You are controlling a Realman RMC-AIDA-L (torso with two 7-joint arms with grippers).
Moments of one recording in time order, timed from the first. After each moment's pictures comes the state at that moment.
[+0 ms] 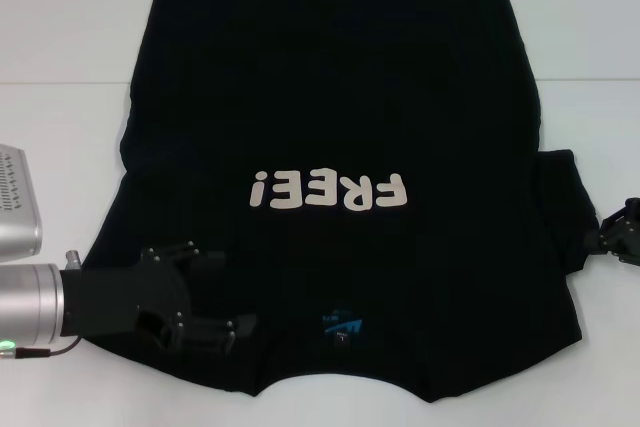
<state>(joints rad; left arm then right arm) -0.40 -2.15 0.77 0.87 2.12 1.50 -1.33 0.66 1.90 -0.50 -0.48 -2.46 -1.22 2.68</state>
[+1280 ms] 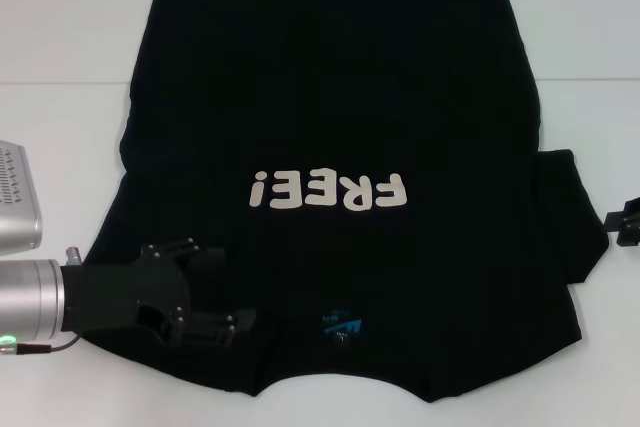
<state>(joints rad) -0.41 -2.14 0.76 0.84 2.11 1.49 -1.33 0.65 1.87 -0.53 -0.58 -2.47 -1.34 2.70</state>
